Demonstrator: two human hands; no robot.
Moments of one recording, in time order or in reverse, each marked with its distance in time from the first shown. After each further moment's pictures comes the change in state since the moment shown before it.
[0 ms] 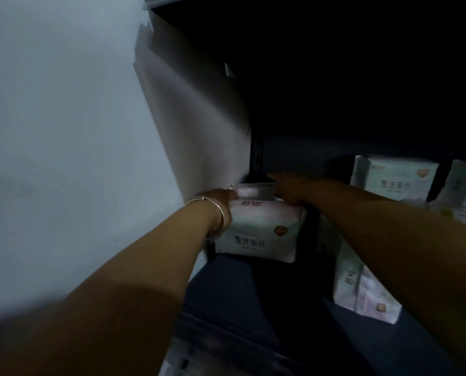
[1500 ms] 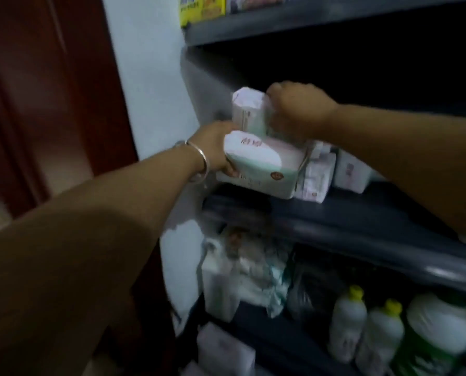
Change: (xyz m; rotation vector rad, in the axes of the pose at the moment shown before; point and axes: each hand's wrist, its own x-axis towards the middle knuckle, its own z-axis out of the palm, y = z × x) left_hand -0.228 0.080 -0.066 -0.100 0.278 0.098; right_hand -0.255 -0.044 -0.089 -0.132 0.518 -0.238
